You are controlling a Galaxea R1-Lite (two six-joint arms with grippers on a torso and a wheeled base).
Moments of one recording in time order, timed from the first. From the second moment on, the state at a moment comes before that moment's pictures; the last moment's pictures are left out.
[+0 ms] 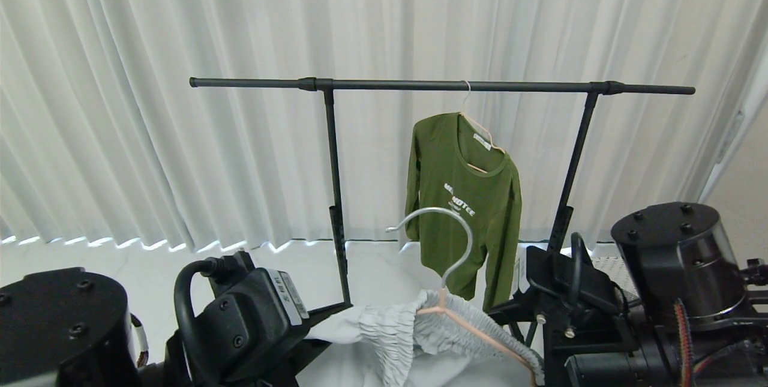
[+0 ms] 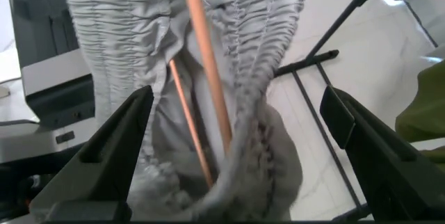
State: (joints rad) left arm -0.88 1.31 -0.41 -0.58 0.08 0.38; right arm 0.92 1.50 -0.72 -0.15 0.33 -0.14
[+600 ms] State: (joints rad) left arm -0.88 1.31 -0.41 -0.59 0.08 0.38; right arm 0.91 1.54 -0.74 -0.16 0.32 -0.13
